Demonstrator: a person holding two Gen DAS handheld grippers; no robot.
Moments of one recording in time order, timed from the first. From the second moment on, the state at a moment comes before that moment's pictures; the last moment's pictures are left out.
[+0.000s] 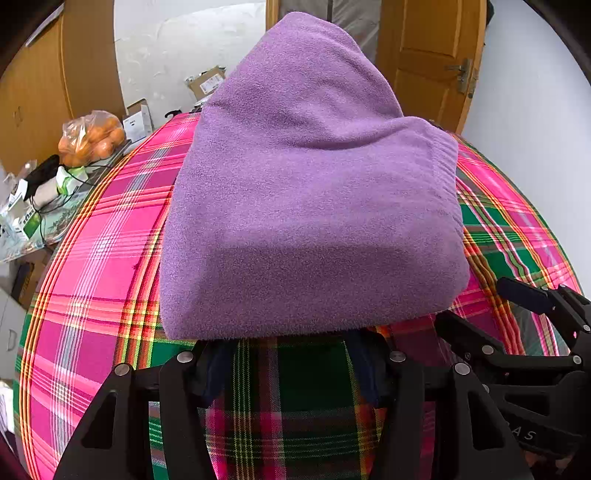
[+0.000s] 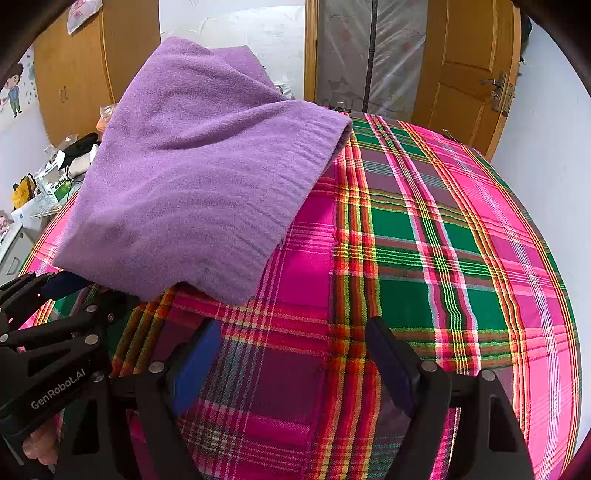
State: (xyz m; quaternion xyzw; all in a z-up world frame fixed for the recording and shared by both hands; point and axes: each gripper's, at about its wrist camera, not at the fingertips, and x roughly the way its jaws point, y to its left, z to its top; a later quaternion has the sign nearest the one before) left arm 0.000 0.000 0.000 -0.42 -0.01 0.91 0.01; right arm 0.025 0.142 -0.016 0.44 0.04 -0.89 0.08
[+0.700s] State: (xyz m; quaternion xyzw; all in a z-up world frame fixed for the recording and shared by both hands) left arm 0.001 -0.002 0.002 -0.43 -0.01 0.90 0.01; right arm 0.025 0.142 -0.016 0.44 0.04 -0.89 0.08
